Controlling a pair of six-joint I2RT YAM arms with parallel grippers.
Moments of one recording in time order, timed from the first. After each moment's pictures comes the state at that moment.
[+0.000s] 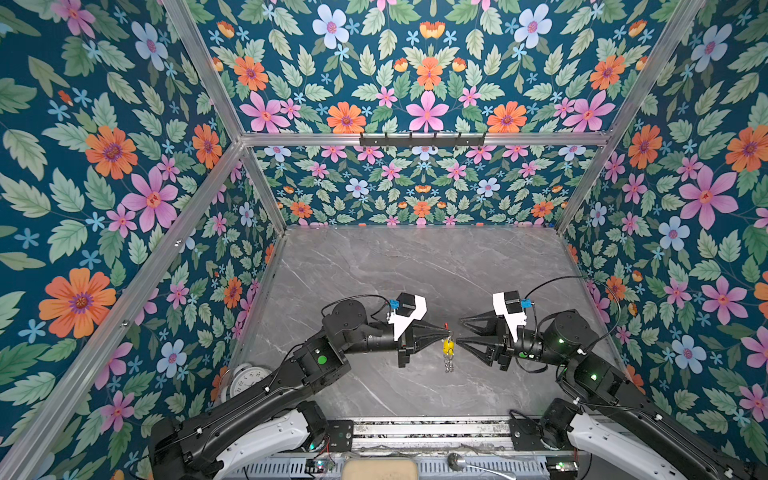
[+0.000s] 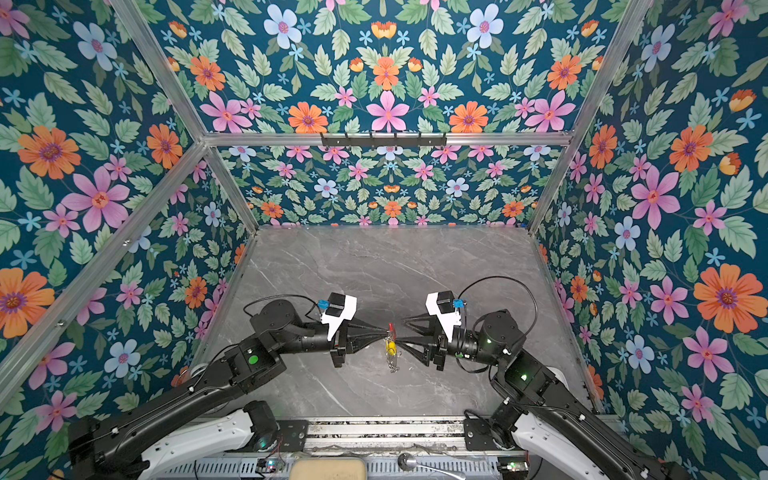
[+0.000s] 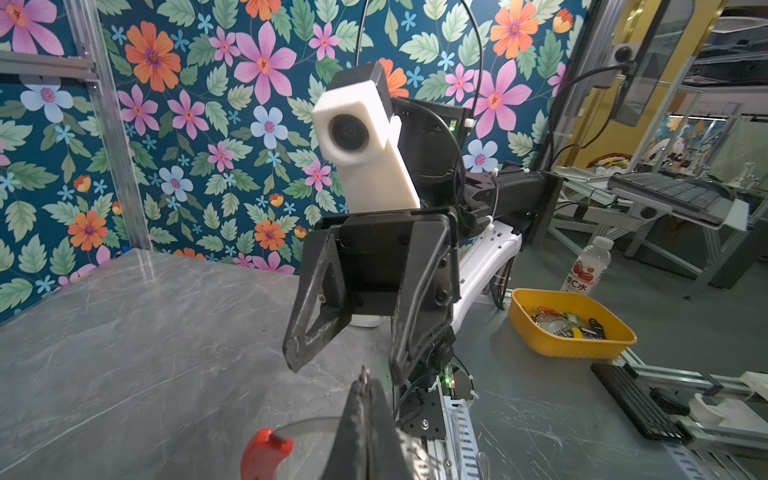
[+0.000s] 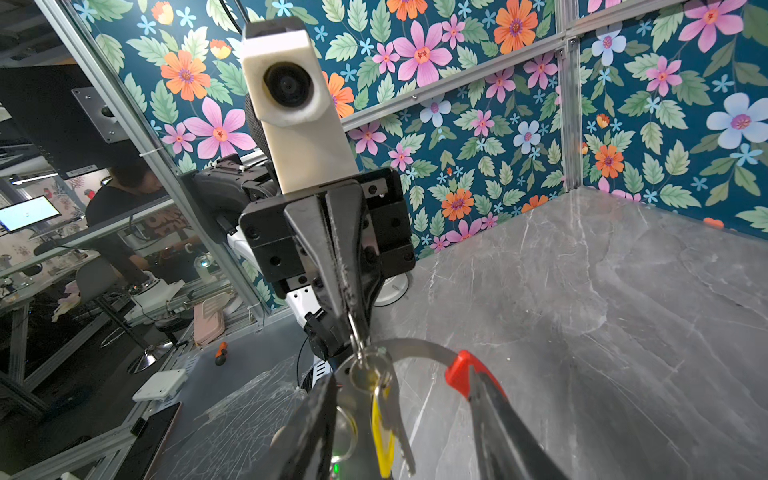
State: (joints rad) left arm -0.96 0.91 0.80 0.12 0.59 -0.13; right arm 0.75 0.65 0.65 0.01 -0.59 0.32
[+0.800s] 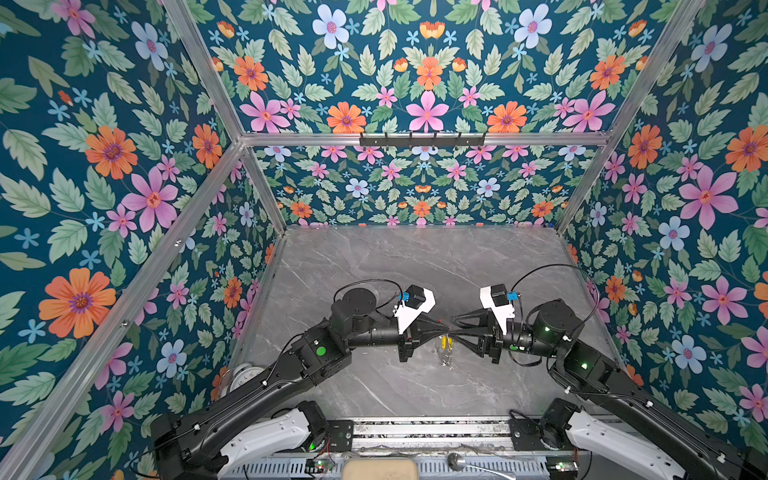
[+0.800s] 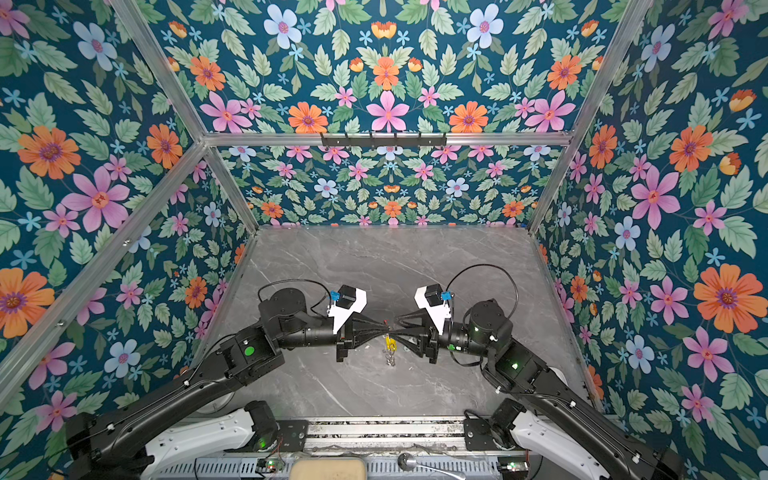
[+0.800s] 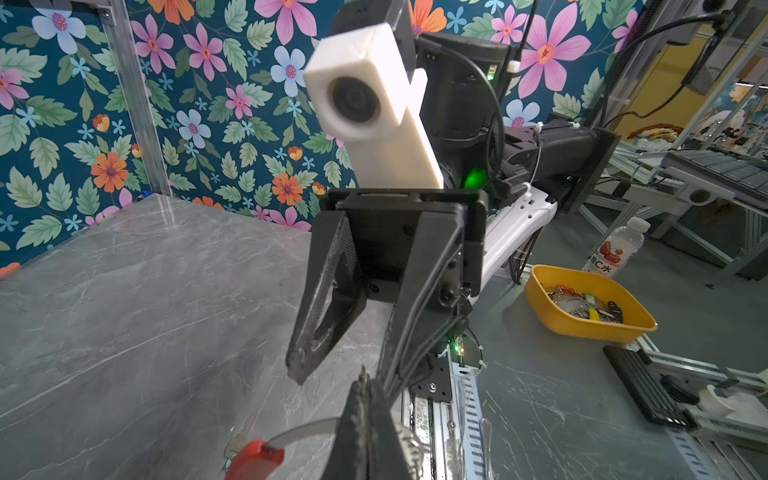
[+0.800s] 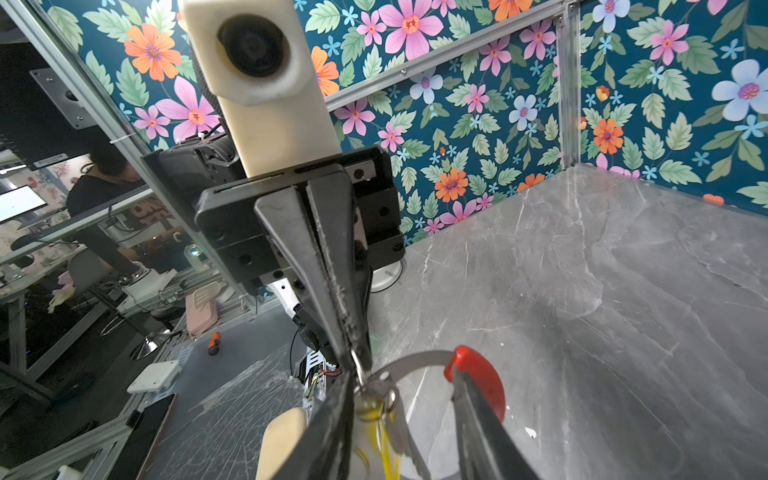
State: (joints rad) left arm -0.96 0.95 0.92 -0.11 0.56 -0.08; right arm 0.75 0.75 0.71 -0.02 -0.62 0.29
